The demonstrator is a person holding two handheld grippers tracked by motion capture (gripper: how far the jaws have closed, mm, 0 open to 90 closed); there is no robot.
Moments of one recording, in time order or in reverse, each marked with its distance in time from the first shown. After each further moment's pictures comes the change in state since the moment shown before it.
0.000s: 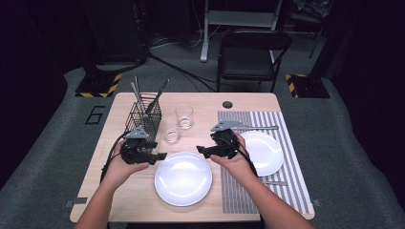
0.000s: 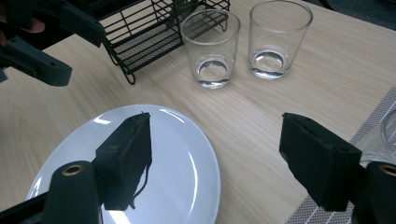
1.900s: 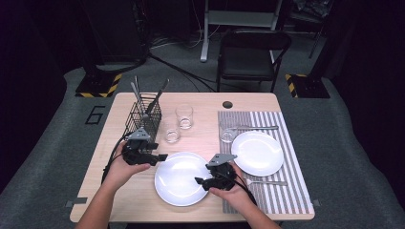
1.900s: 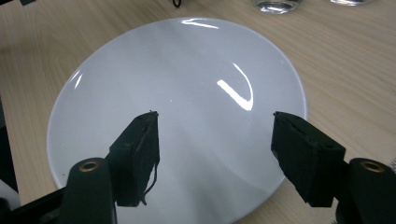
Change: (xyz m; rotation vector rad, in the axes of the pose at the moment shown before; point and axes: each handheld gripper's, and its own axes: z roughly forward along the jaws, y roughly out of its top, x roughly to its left) left arm 0.001 -0.004 0.006 0.013 0.006 0.014; right arm 0.039 -0.086 0.018 0.053 0.086 -0.063
